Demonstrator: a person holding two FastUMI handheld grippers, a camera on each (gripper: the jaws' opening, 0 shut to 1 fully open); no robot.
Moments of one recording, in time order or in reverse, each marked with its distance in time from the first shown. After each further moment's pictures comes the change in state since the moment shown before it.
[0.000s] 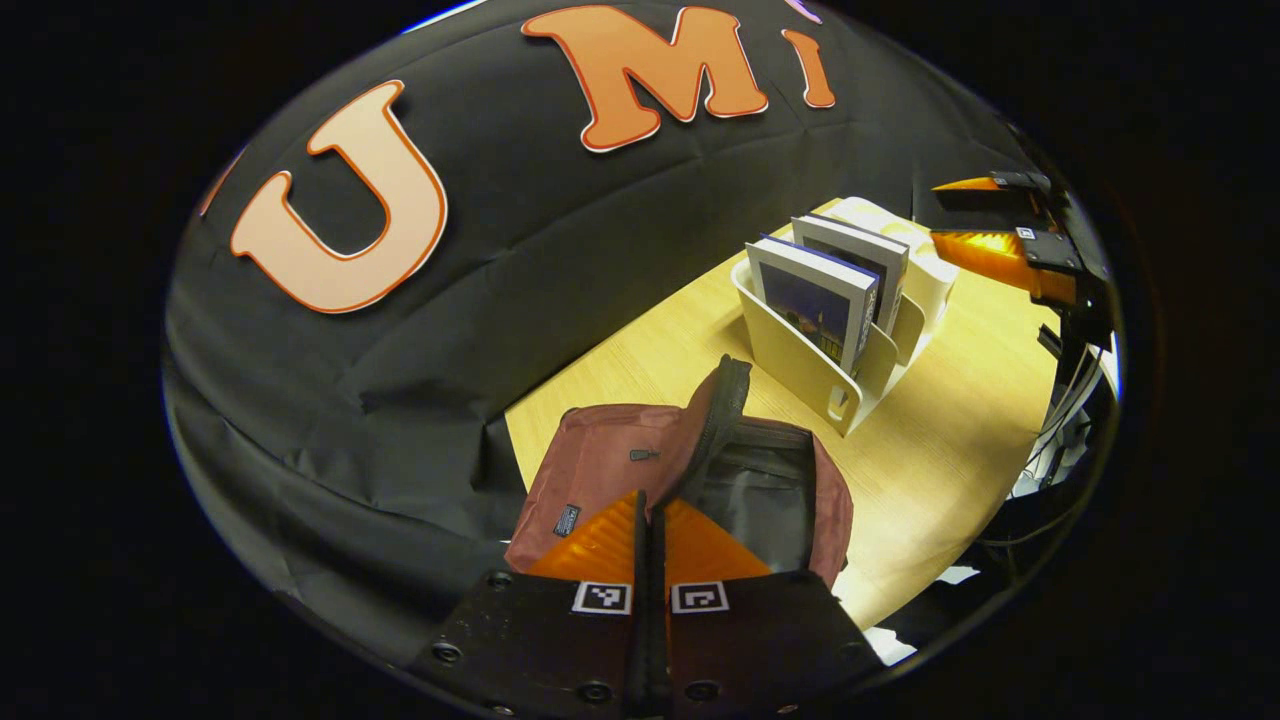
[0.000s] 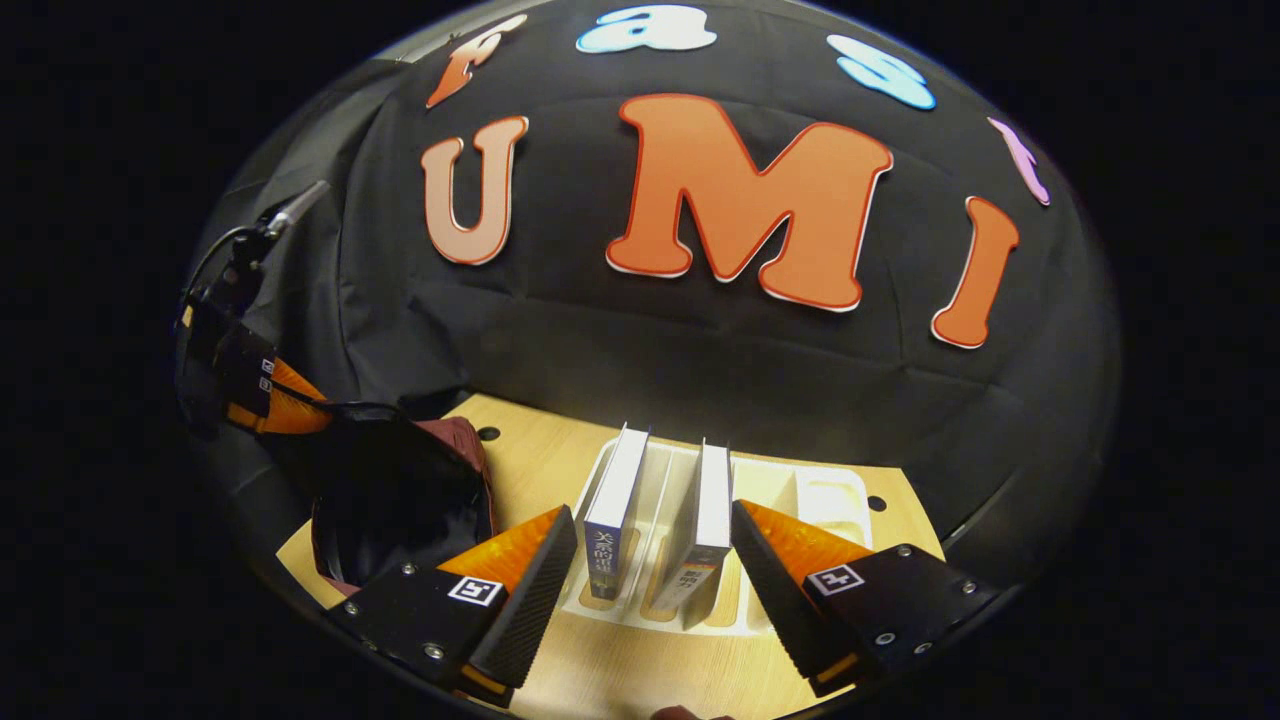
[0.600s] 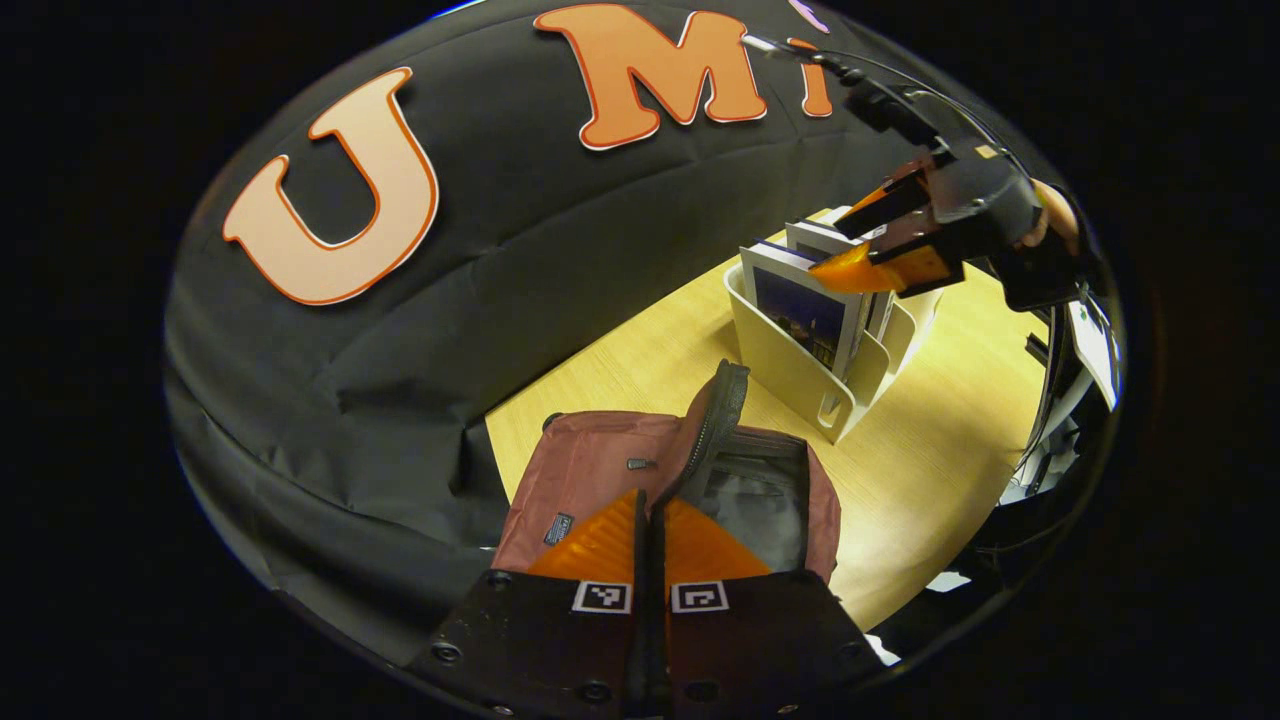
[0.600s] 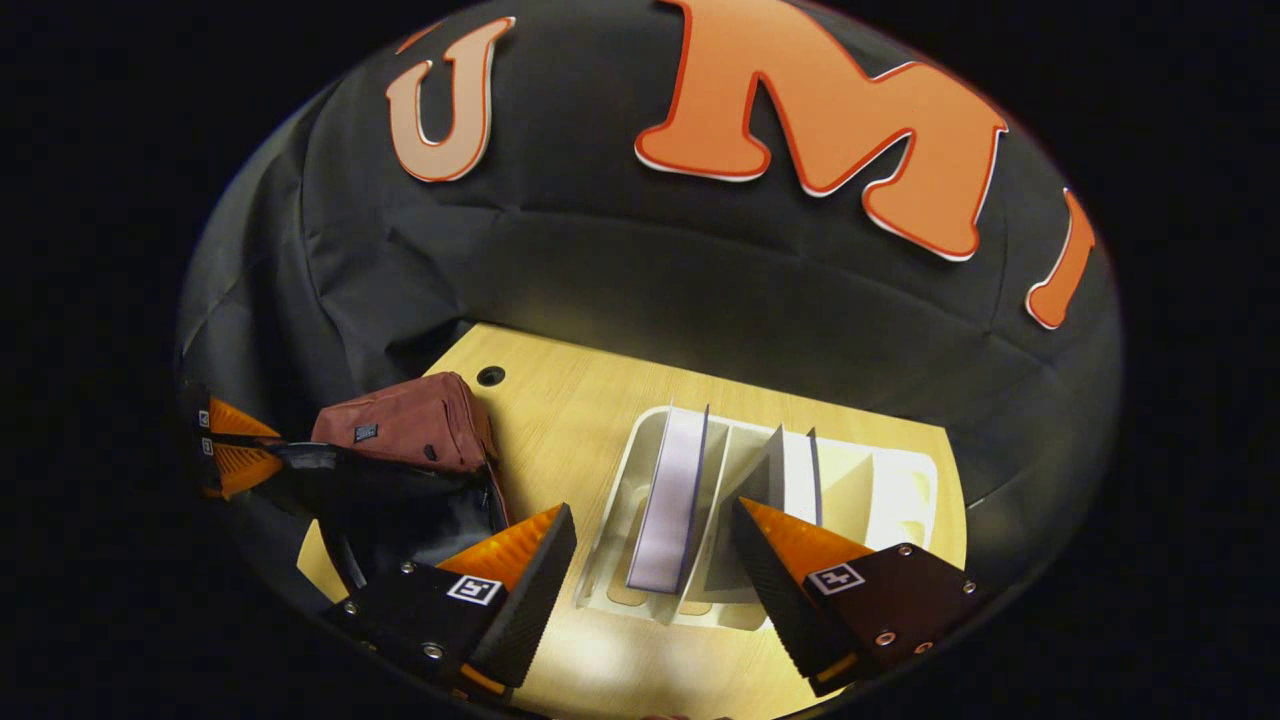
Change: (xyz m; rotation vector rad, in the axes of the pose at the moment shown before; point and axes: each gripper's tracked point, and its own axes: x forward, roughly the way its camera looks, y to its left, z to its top) left arm 0.012 0.005 -0.002 -0.020 -0.034 -0.063; right arm 0.099 0.037 -0.007 0.007 0.340 0.061
